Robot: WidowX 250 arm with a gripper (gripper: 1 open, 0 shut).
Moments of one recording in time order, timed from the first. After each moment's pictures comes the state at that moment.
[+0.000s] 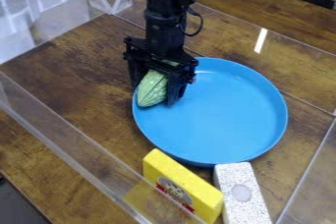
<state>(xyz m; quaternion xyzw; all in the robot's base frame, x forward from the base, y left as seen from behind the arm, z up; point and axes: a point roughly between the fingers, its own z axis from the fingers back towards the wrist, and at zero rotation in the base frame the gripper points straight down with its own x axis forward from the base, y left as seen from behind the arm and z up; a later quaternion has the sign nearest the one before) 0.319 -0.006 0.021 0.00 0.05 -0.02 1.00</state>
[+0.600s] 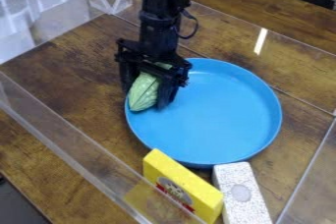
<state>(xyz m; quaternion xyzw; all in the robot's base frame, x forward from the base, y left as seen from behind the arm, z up) 0.305 -0.012 0.024 0.00 0.07 -0.01 1.00</state>
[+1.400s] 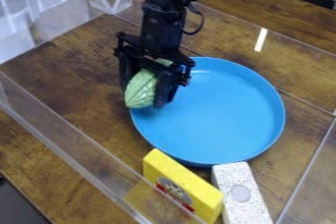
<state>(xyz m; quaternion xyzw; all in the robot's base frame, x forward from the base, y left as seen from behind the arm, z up) 0.293 -0.029 0.043 0.01 0.10 -0.03 0.99</state>
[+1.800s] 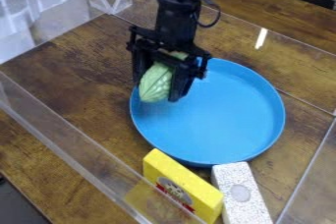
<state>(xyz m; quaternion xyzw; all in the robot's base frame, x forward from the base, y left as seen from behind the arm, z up) 0.302 -0.038 0.065 0.02 0.08 -0.02 1.00</state>
